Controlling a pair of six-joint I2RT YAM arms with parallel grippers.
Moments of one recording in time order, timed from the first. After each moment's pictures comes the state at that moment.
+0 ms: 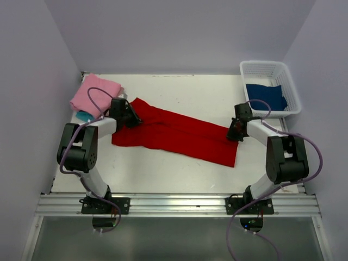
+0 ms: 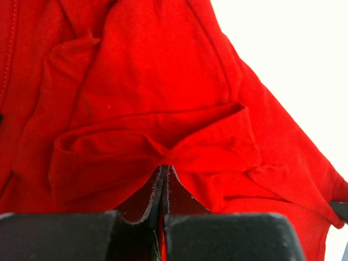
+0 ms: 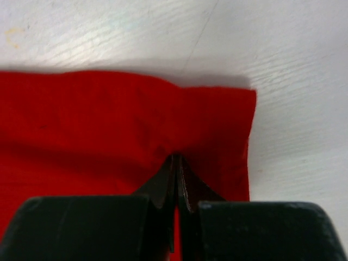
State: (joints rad) left arm -0.14 1.77 0.92 0.06 0.23 -0.67; right arm 0.10 1.63 0.91 -0.42 0.07 0.52
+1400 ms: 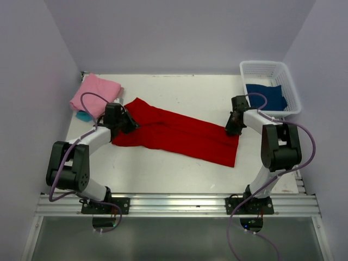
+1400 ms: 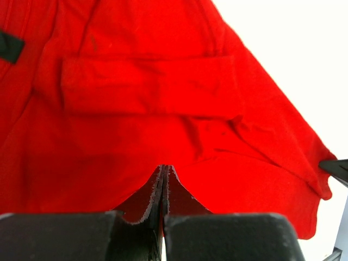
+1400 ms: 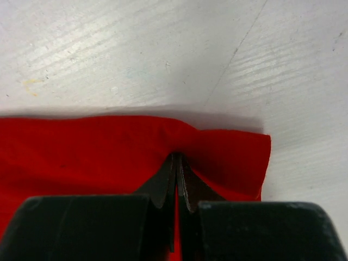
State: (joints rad) left arm -0.14 1.51 0.78 -0.01 0.23 -0.67; right arm 0.11 1.75 1.08 -0.52 0.09 0.54
